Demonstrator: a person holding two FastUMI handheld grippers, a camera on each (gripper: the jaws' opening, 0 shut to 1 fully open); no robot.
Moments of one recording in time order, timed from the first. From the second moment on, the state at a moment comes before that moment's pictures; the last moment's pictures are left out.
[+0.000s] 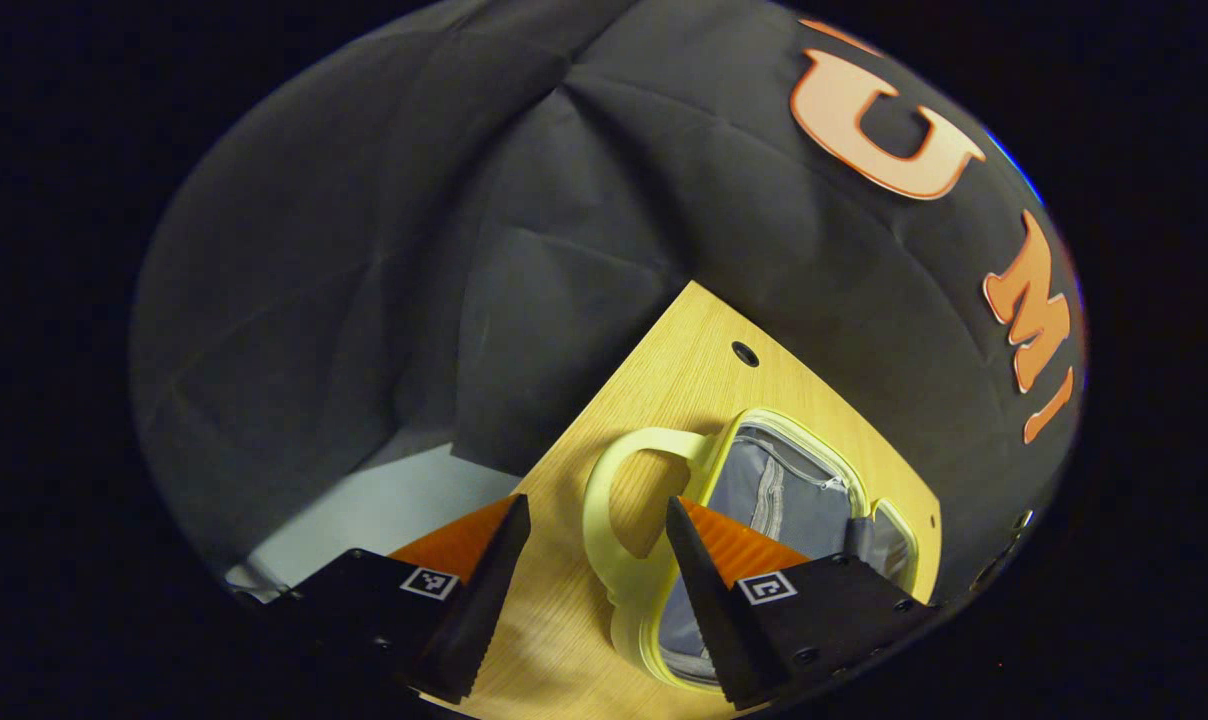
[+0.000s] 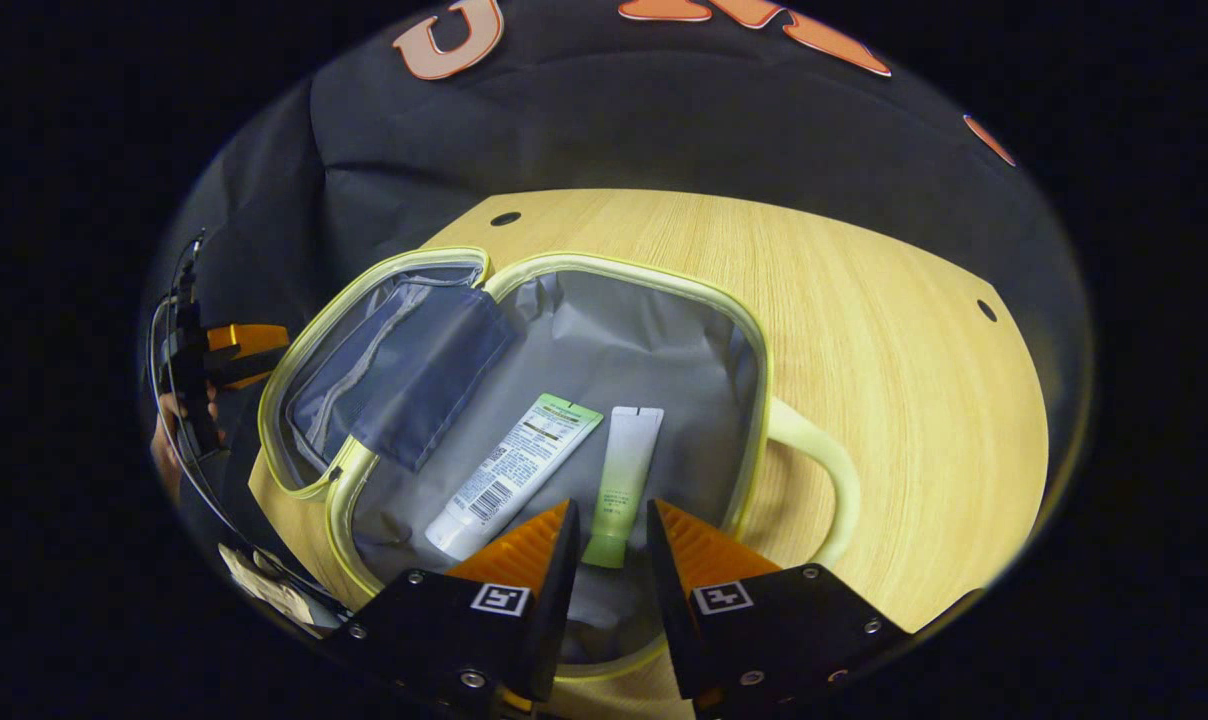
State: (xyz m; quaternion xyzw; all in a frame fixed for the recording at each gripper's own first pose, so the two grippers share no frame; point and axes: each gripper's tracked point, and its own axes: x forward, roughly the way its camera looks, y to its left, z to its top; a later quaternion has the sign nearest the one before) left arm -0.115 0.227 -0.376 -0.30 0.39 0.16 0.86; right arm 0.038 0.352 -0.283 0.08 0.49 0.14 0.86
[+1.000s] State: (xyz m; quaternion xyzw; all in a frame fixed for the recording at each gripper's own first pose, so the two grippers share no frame) left arm -0.069 0.188 -0.306 -0.15 0.38 0.11 0.91; right arm 0.059 0.235 -0.188 0.03 0.34 0.07 0.94
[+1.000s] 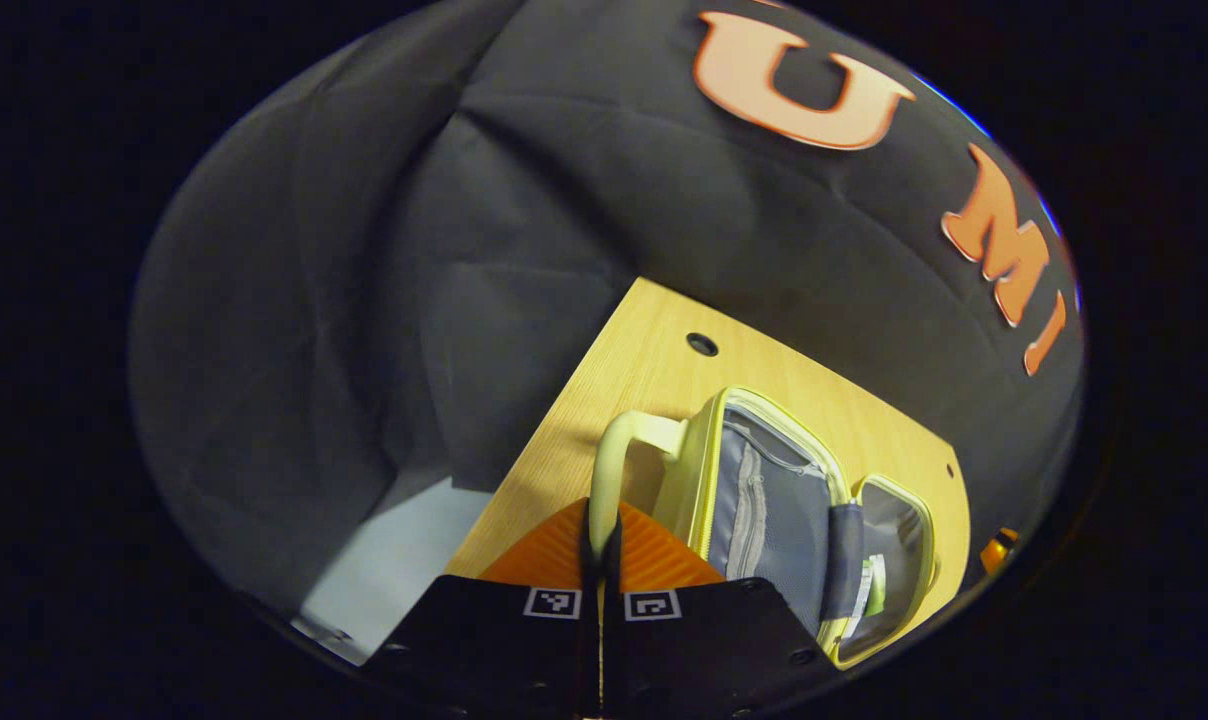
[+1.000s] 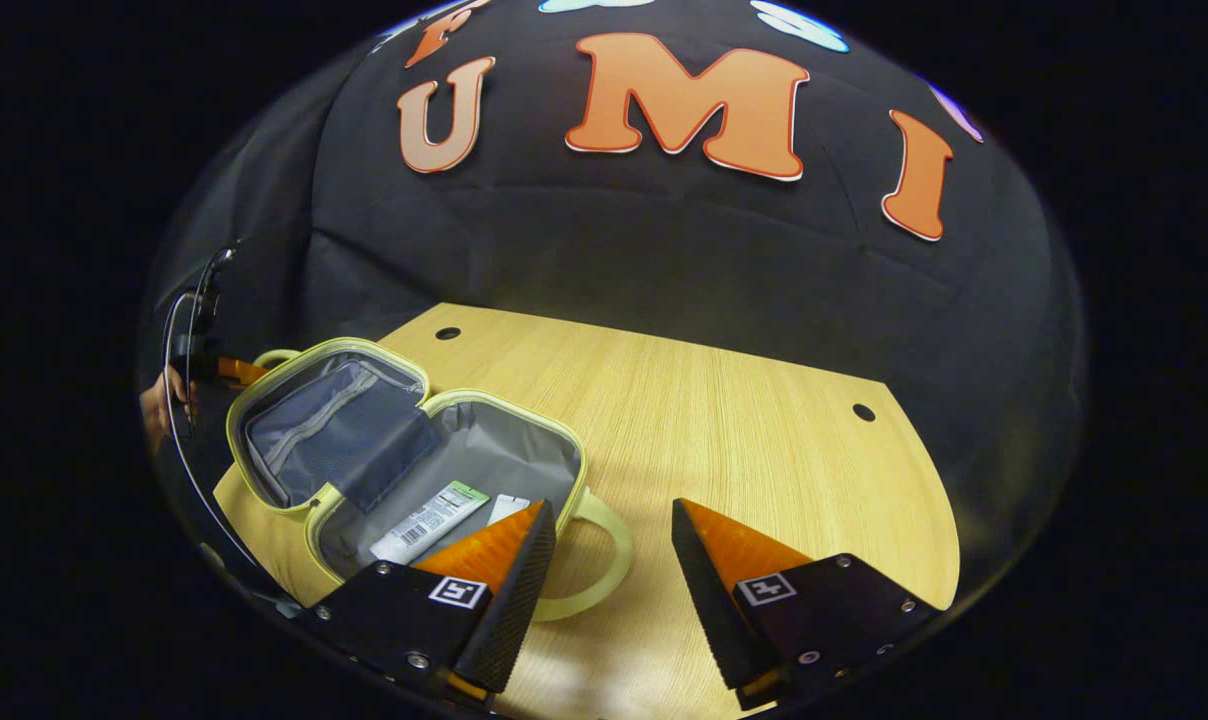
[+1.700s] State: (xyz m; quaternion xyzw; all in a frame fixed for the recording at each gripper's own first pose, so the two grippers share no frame) left arm -0.064 0.044 -0.133 -0.10 0.26 0.03 0.96; right arm 0.064 0.174 -0.154 0.04 0.28 0.06 0.96
